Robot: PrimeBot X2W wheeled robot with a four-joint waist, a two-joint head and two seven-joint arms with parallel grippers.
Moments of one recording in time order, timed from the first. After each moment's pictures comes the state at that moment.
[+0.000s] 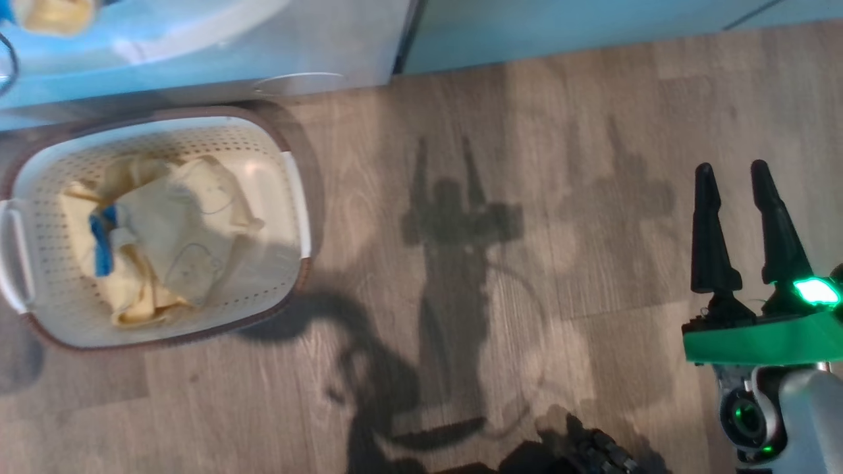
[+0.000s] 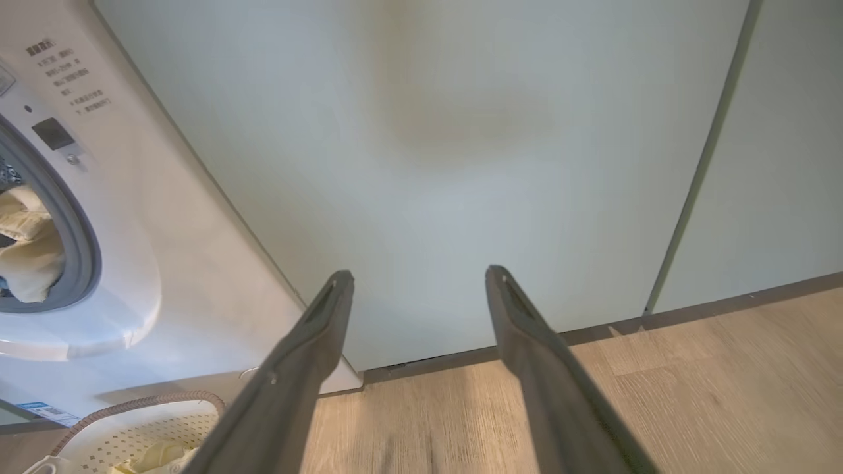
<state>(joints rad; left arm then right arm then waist) -1.18 0.63 -0.23 0.50 -0.53 -0.01 0.50 -0.20 -0.04 0.13 -0.06 0.37 0.13 -0.26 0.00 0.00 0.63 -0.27</state>
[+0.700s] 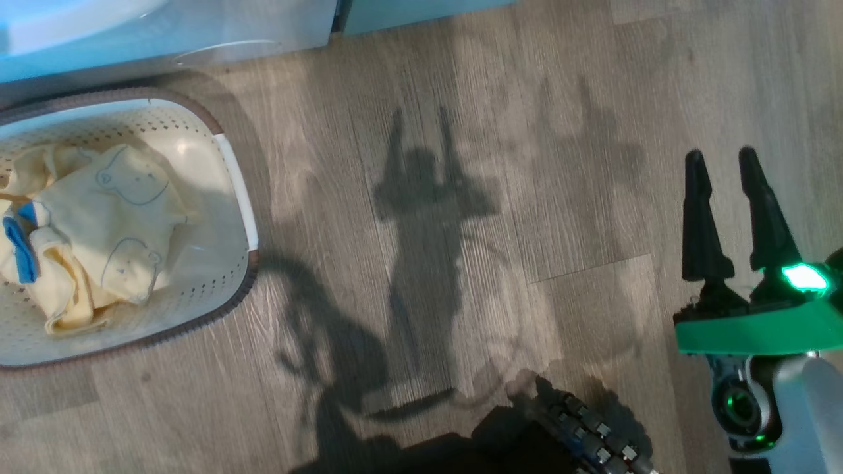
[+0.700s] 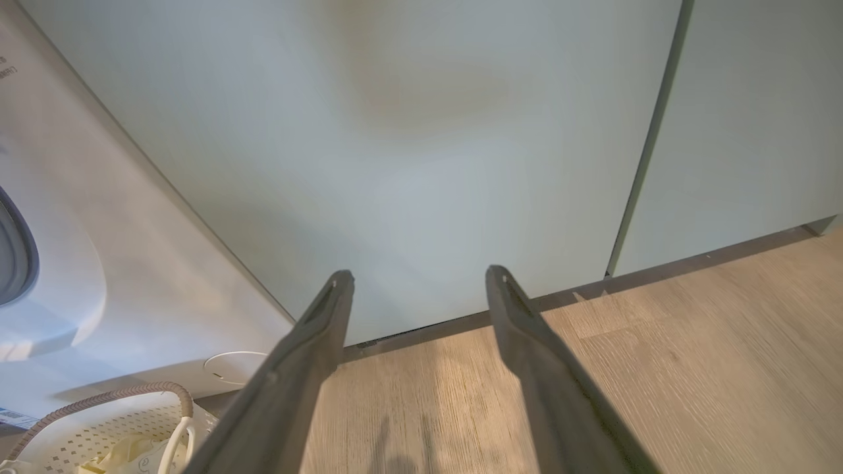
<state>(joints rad) -1.41 0.72 -0.23 0.54 -0.37 0.02 0.20 -0.23 -0.04 0.17 -0.06 0.43 0.13 -0.26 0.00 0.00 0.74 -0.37</state>
